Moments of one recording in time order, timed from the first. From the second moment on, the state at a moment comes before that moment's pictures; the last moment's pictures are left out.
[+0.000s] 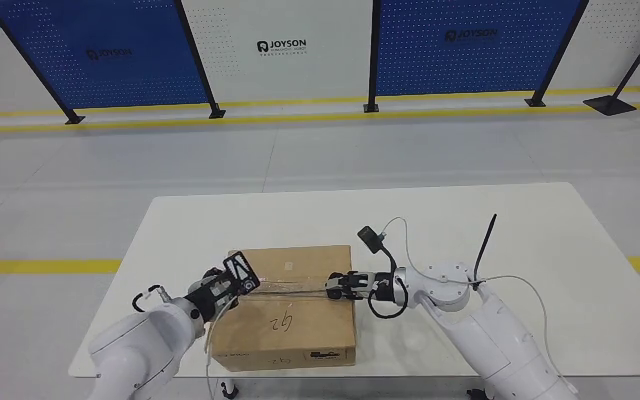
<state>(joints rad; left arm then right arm) 1.72 -1.00 -1.68 -2.29 1.46 -0.62 -0.79 -0.92 -1.29 0.86 -1.34 0.14 0.07 0.93</state>
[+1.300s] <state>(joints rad) 1.63 -1.01 -1.52 -2.10 1.60 -0.54 -0.86 -0.95 -1.29 0.91 -1.39 0.16 0.04 0.85</state>
